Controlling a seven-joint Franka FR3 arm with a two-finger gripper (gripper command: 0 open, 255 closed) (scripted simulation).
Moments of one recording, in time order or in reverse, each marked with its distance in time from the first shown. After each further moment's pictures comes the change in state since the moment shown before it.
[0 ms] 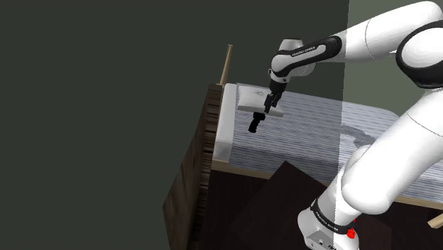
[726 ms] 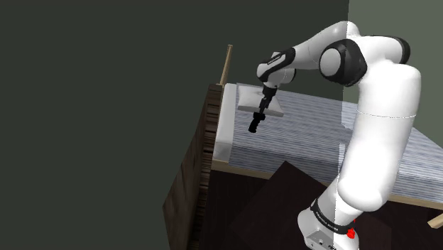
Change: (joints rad) arm -0.121 0.469 -0.007 0.332 0.274 0.080 -0.379
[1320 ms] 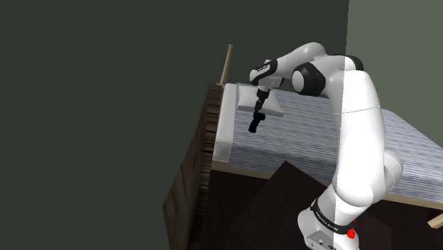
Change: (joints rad) arm -0.157 0.345 0.085 0.379 0.113 -0.052 -0.152
